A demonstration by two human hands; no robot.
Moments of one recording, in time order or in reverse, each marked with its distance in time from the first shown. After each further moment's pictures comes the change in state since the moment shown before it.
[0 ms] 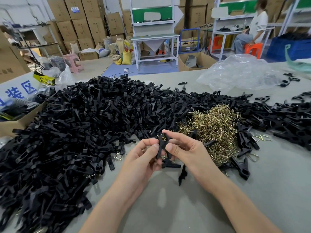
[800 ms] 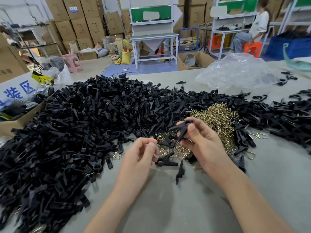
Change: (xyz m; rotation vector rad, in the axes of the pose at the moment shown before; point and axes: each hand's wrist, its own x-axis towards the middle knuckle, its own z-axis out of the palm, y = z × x) left_hand 0.002 -0.015 -0.010 0.561 0.140 0.261; right_hand 0.004 -0.012 -0.030 0.276 0.154 -0.029
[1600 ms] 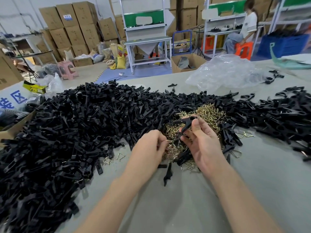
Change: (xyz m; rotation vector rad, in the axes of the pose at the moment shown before) left_hand 0.039 0.002 0.041 0.725 -0.114 0.334; right_hand 0.006 -0.009 -0.014 0.306 0.275 0.007
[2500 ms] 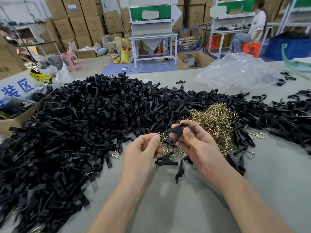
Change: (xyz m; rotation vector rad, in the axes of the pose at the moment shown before) left_hand -0.033 -0.003 -0.022 -0.934 0.198 -0.482; right_hand -0.013 0.023 0.015 -0.156 -0.280 0.057
